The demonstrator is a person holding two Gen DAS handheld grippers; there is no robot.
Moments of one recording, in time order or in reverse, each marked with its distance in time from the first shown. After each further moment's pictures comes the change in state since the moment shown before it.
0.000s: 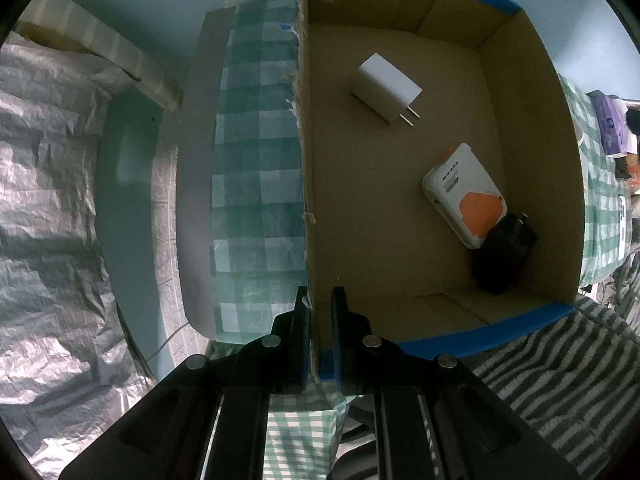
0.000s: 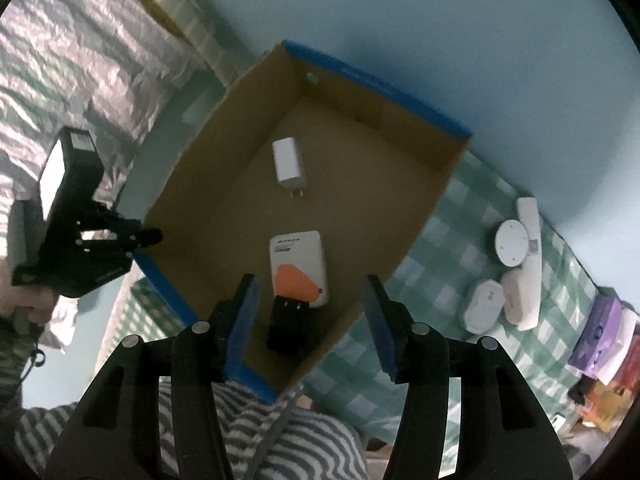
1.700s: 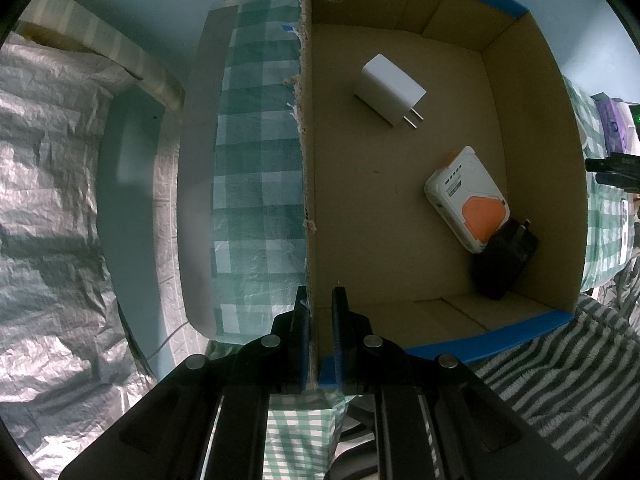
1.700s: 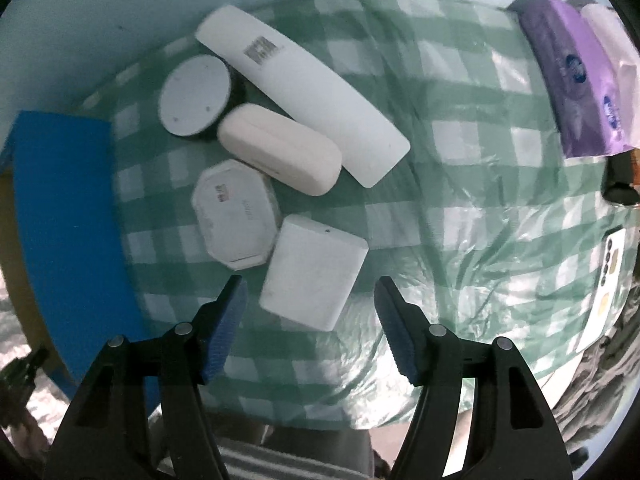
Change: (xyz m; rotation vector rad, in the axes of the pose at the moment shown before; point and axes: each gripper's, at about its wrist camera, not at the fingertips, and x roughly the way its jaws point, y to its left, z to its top) left arm 0.001 0.004 0.002 -0.005 0.005 0.004; right arm 0.089 -0.246 -0.112 0.738 0.170 -0.066
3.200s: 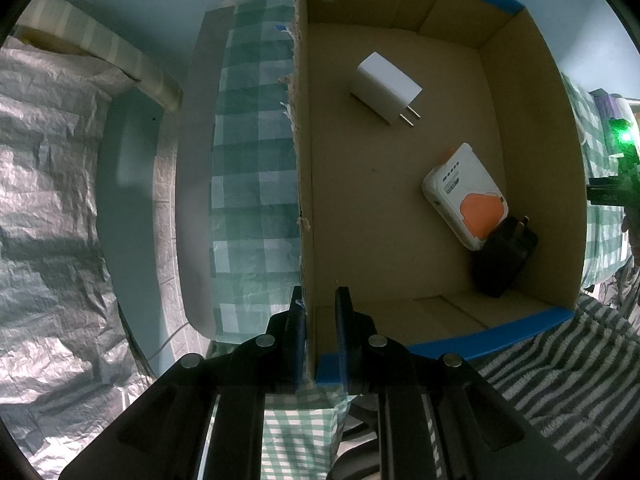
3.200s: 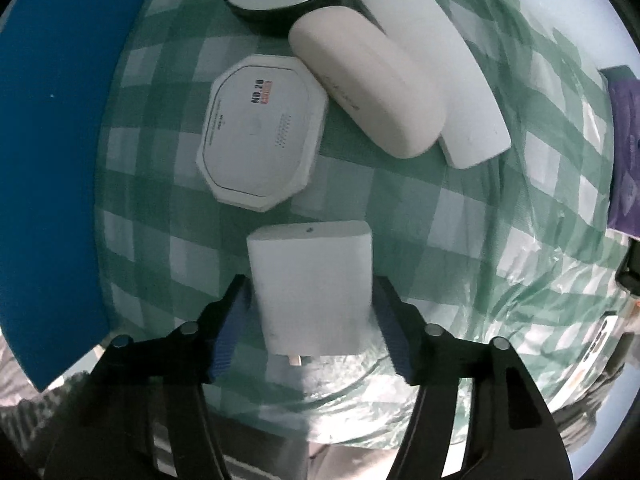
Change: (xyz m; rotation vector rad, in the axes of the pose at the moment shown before) left arm 0.001 -0.004 0.001 0.011 0.004 0.007; right arm 0.041 0.068 -0.011 -0.343 0.075 -0.097
